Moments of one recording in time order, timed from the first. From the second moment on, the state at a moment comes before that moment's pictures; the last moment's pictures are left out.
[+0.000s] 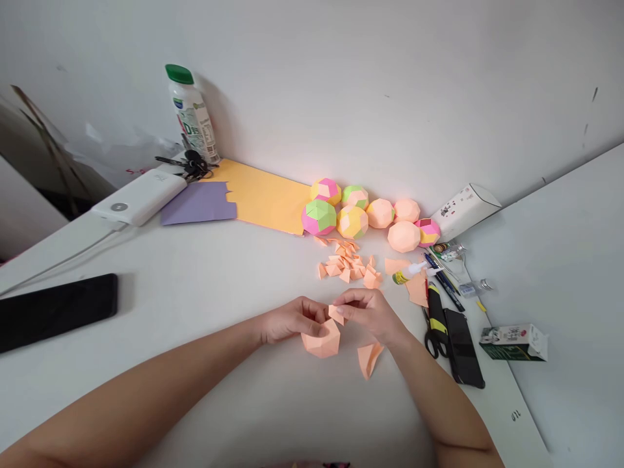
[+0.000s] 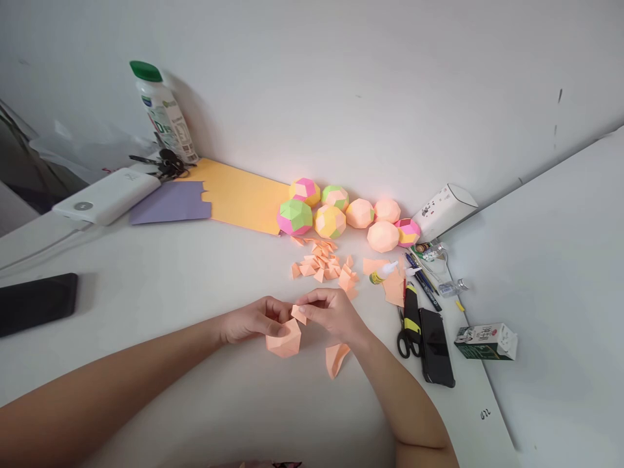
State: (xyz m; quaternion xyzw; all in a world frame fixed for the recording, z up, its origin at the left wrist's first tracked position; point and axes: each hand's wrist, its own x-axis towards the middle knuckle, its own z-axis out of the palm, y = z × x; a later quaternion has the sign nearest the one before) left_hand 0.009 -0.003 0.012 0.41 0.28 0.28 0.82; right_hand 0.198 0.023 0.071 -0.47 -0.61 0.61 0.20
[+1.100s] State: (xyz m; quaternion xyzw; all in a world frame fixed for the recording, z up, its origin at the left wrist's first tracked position) left_hand 0.009 -0.003 0.014 0.42 0.27 0.28 0.82; right_hand 0.199 0.023 0.073 -0.48 -0.61 0.61 0.18
